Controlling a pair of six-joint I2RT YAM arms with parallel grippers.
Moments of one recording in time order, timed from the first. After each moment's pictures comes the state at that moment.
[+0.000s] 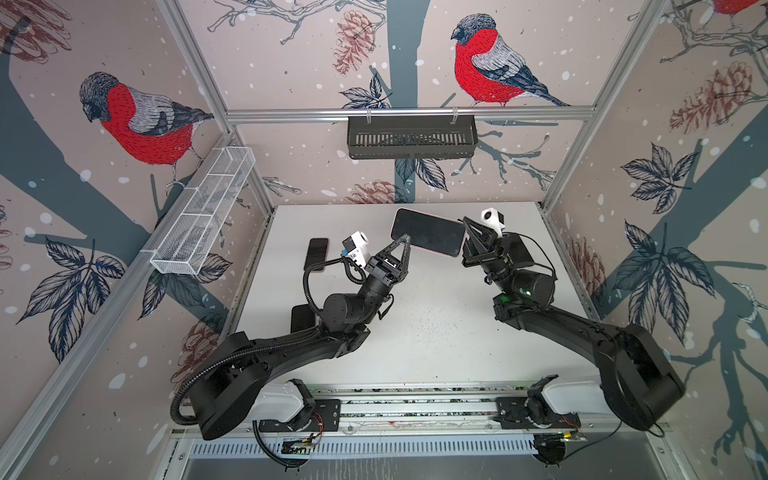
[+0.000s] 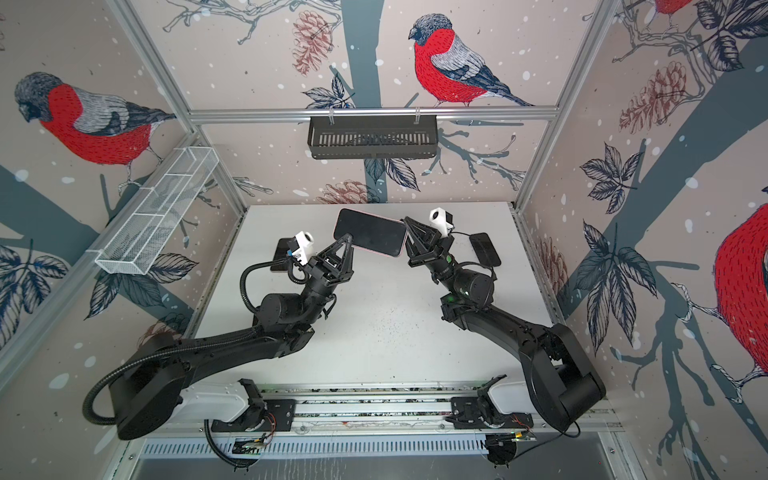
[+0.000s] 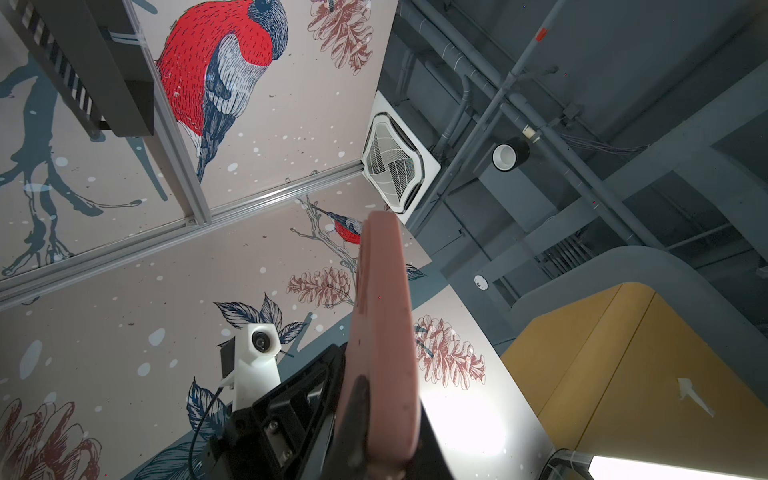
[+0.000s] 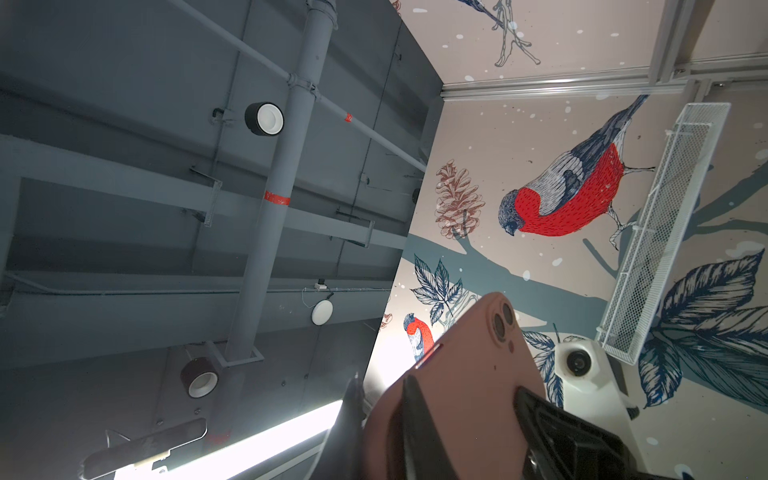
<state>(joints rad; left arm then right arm) -0.89 1.32 0.64 1.41 -0.06 -1.32 0.54 1.36 0.69 1.56 -0.44 2.02</state>
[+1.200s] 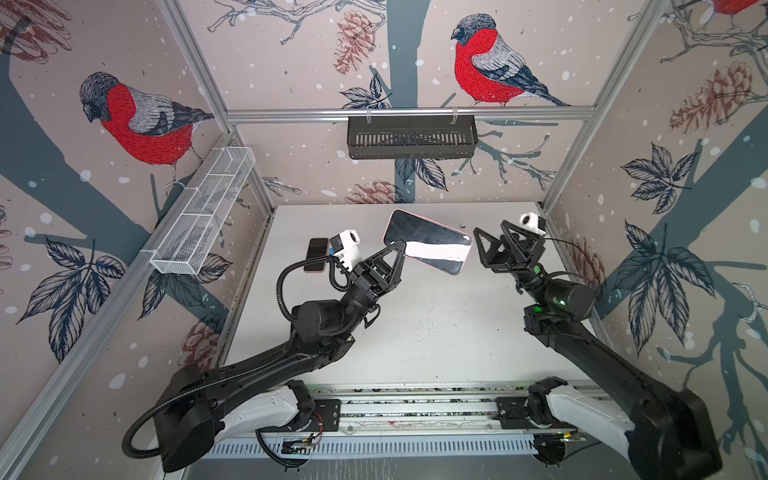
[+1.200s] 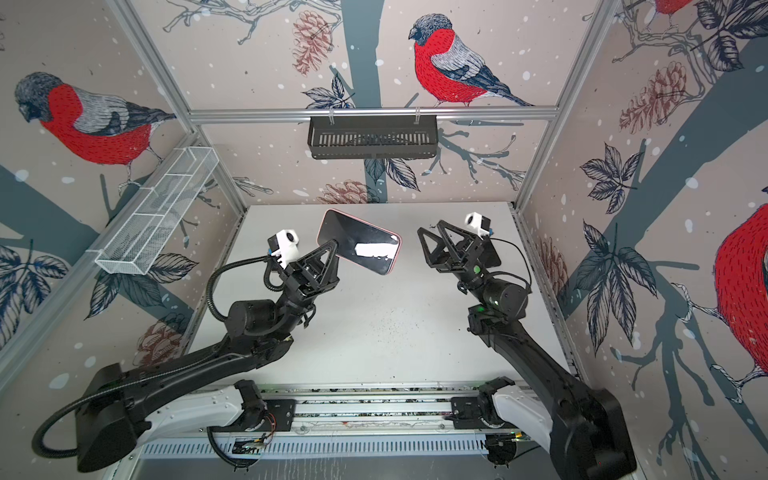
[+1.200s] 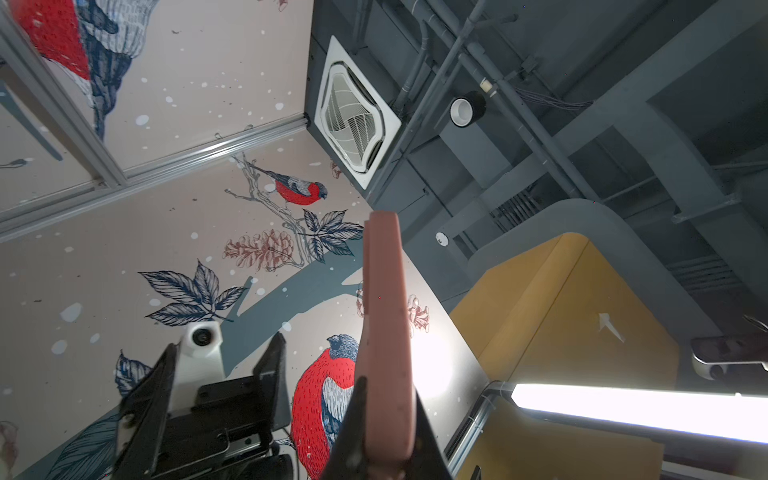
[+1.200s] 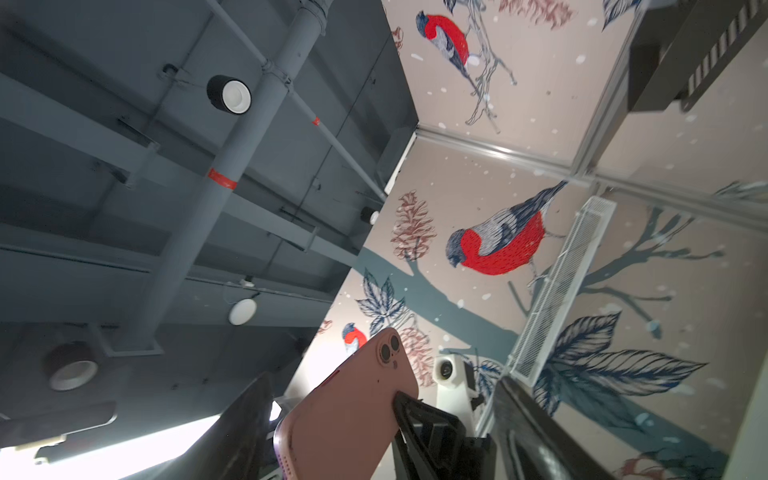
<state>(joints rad) -0.93 1.02 0.66 1.09 0.01 -1.29 0.34 0.93 0.58 1.09 -0.55 1.69</state>
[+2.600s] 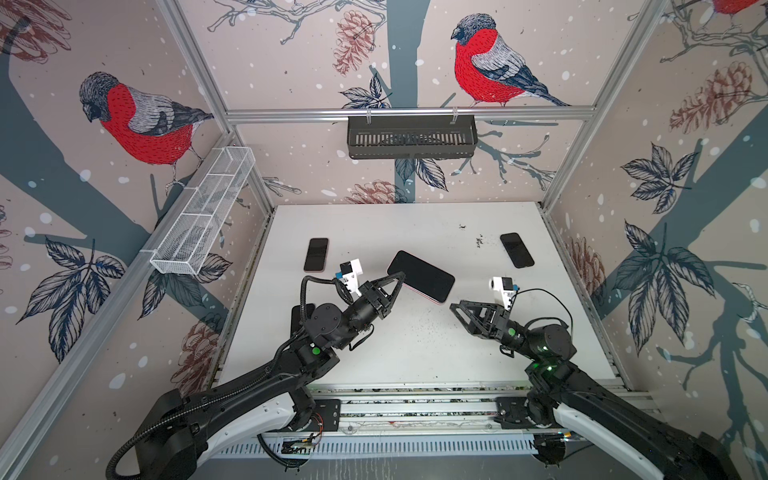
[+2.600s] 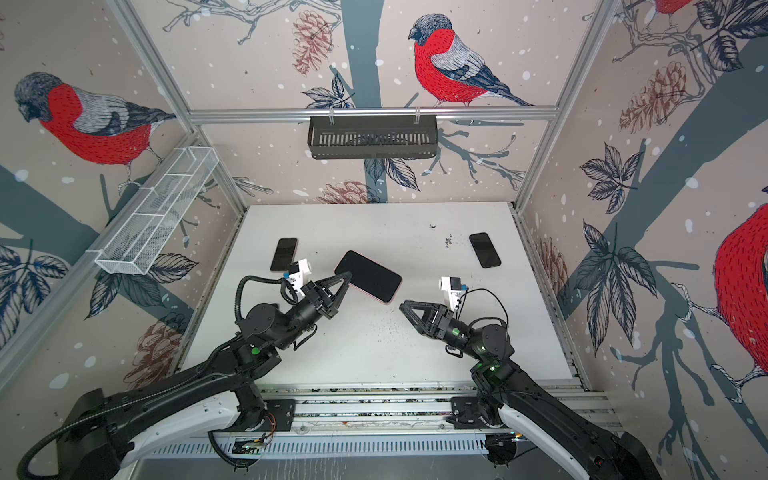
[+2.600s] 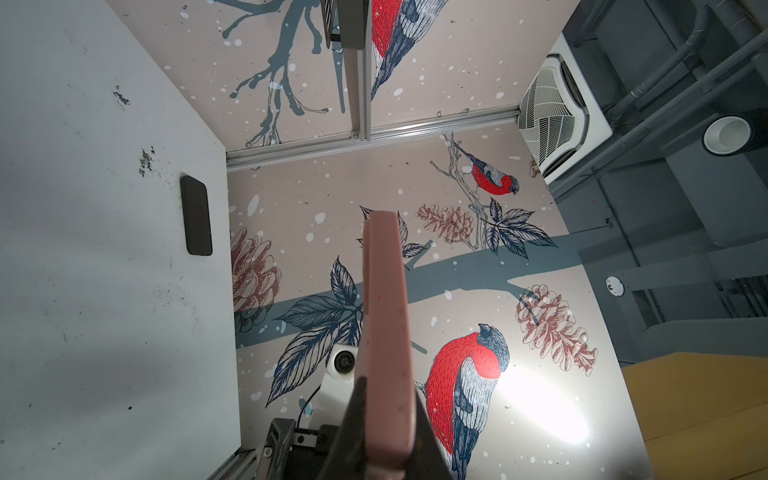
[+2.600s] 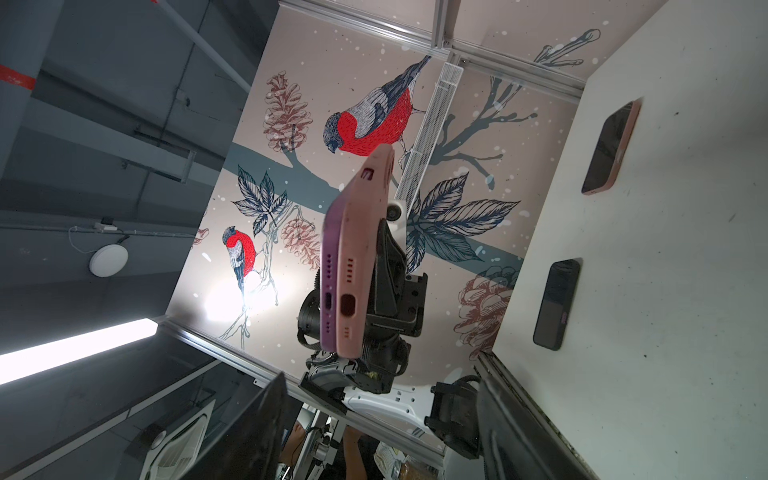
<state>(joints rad) -0.89 0.88 0.44 0.65 -0.02 -1.44 0.66 0.63 0.14 0.82 -0.52 1.41</state>
